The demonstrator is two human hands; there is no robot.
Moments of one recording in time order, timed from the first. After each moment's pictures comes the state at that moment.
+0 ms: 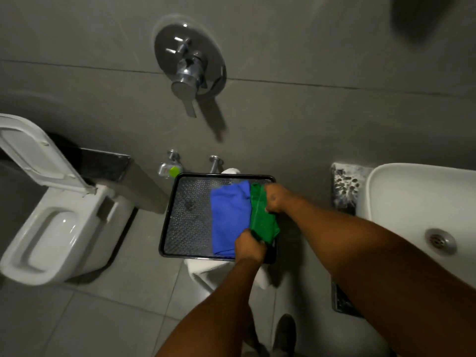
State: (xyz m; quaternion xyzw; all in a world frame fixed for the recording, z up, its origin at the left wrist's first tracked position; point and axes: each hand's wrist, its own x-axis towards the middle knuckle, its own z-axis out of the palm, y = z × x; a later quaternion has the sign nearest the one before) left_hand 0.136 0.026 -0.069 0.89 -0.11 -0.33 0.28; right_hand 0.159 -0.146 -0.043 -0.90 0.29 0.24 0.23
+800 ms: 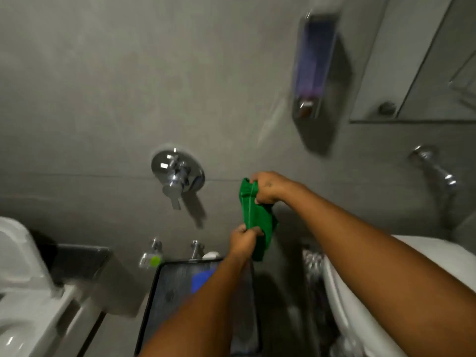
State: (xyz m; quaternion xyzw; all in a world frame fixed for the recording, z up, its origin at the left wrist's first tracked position) left_hand 0.188 -0.099 0.103 0.68 -0.11 -0.39 0.61; right_hand 0.166 -0.219 0.228 -0.94 0.31 0.06 0.12
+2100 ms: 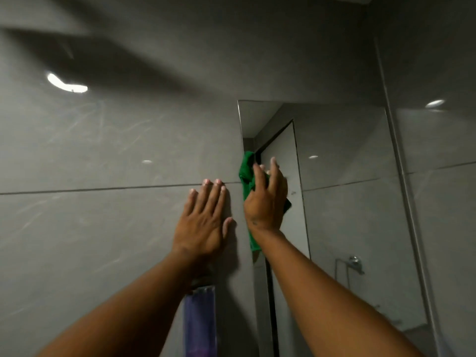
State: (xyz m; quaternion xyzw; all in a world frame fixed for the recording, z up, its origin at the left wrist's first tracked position) left_hand 0.218 -0.344 0.564 0.60 -0.57 0.52 0.21; right_hand 0.081 -0.419 0.596 -0.59 0.30 -0.73 -0.16
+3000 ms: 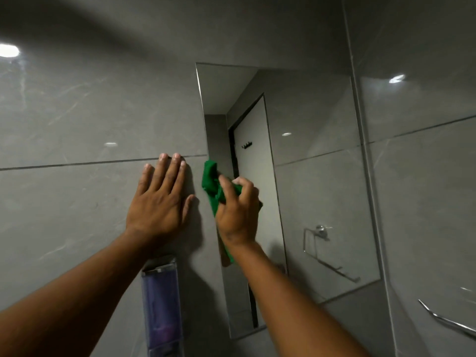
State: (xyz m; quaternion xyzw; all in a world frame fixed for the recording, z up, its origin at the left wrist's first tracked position) left_hand 0.224 -0.346 0.560 0.57 -0.55 0.56 0.22; right_hand 0.069 -0.418 0.516 -0.59 0.30 -0.74 -0.14
